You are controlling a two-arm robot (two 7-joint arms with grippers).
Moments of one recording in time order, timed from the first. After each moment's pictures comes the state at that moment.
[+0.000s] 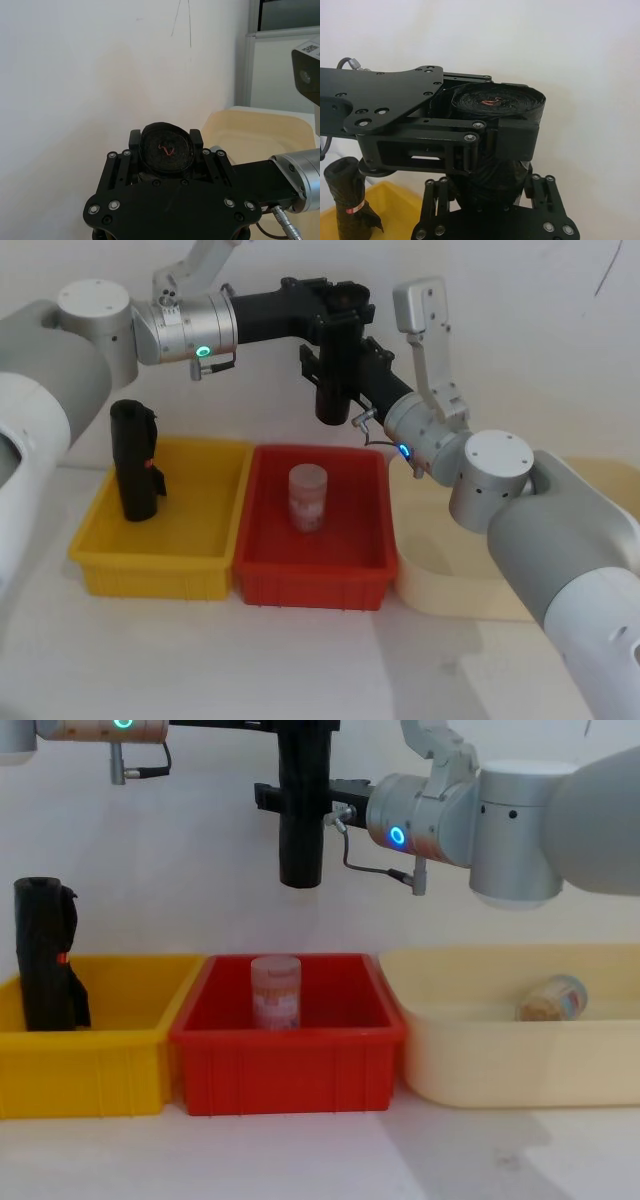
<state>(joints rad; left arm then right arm) -1.44 0.04 0.67 -0.10 -0.56 -0.27 -1.06 1.11 -0.16 -0.35 -0.37 0.18 -0.29 0.38</state>
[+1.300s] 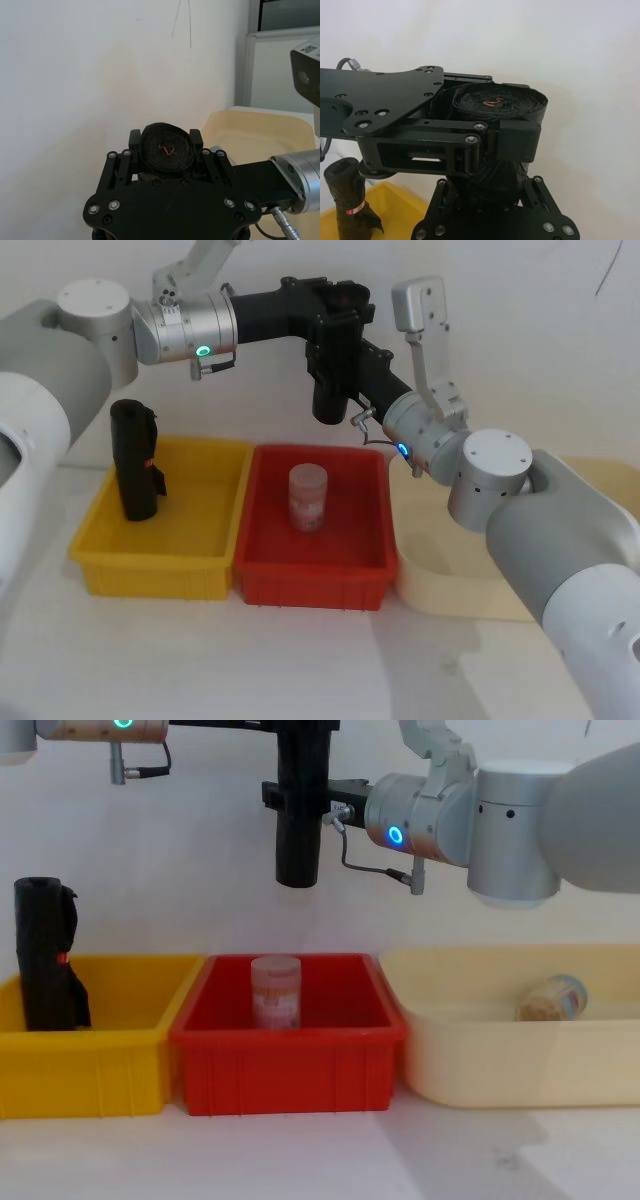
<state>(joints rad) -1.44 0.04 0.67 -0.10 -0.56 -0.27 -1.06 1.12 -0.17 -0.35 -0.35 0.18 -0.30 0.38</state>
